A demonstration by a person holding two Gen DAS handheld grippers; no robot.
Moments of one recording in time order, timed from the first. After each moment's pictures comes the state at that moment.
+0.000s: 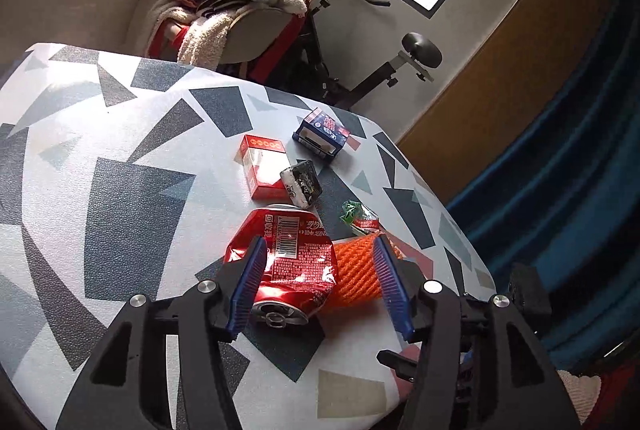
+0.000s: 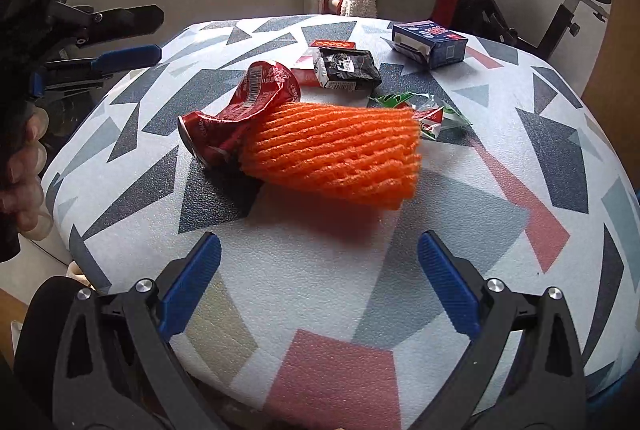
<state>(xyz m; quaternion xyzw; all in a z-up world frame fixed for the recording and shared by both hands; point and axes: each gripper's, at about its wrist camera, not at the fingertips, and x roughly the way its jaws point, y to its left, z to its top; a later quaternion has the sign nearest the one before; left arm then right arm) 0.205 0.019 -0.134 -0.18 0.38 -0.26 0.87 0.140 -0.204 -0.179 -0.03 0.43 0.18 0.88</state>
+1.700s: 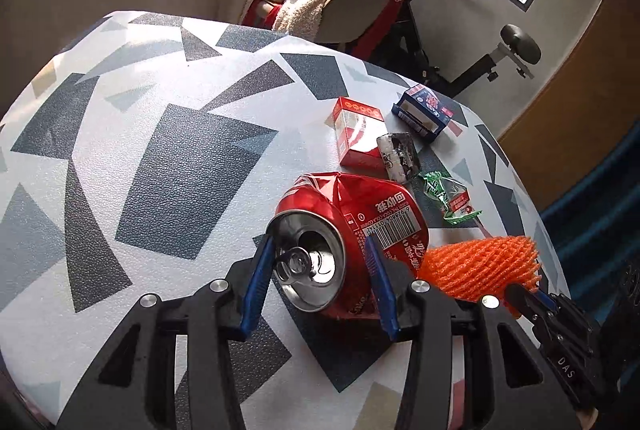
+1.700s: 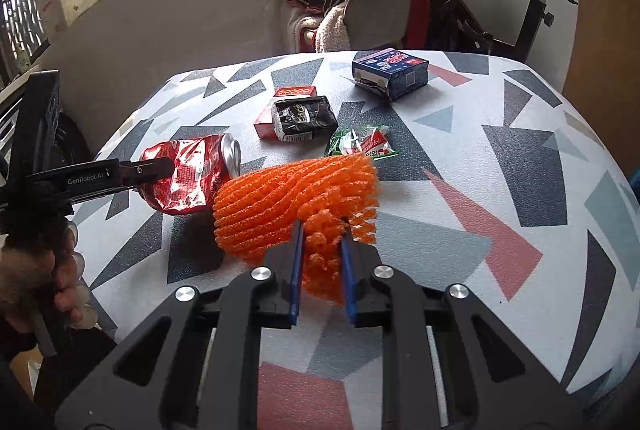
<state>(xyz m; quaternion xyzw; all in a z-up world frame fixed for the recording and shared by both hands) 0.204 -0.002 -0.175 -0.14 0.43 -0.08 0.89 0.156 -0.248 -0.155 0.03 0.39 0.16 0.91</state>
